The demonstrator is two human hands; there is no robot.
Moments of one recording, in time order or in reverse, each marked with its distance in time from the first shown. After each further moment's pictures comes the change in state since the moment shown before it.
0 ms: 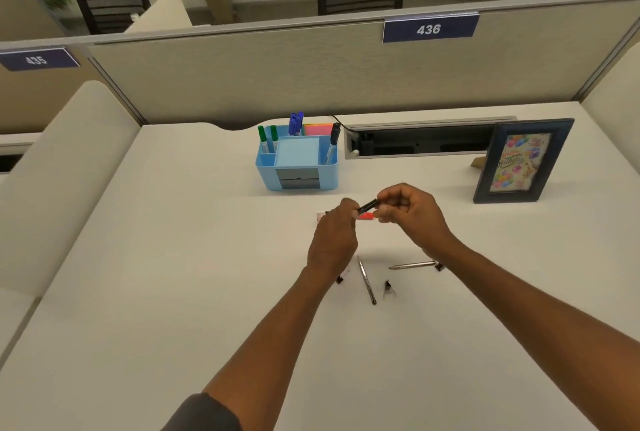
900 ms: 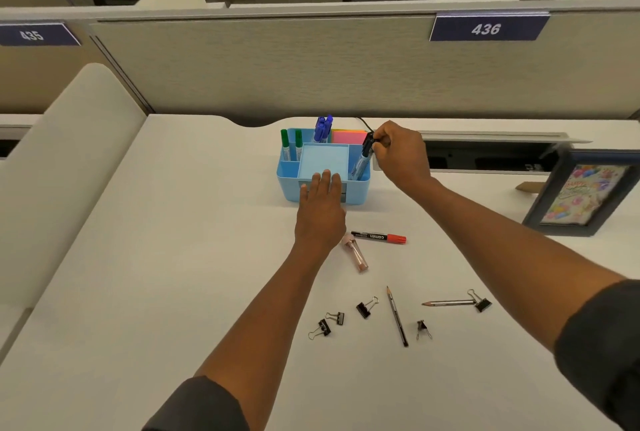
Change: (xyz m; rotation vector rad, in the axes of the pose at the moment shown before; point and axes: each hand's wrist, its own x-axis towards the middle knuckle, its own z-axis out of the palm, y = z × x) left_hand 0.100 -0.099 -0.021 0.454 -0.110 -0.109; right_hand 0.186 -0.030 0.069 -0.605 0.255 -0.227
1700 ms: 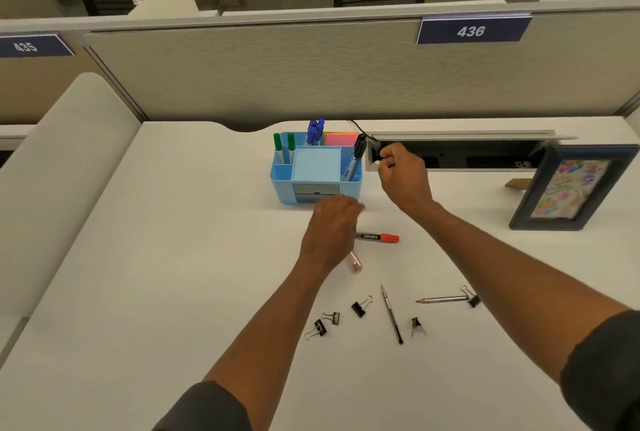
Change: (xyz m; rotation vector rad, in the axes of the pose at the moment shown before) left_hand -0.024 0.020 0.013 -0.025 0.201 0.335; right_hand -0.035 0.030 -0.001 0.044 -0.013 0.118
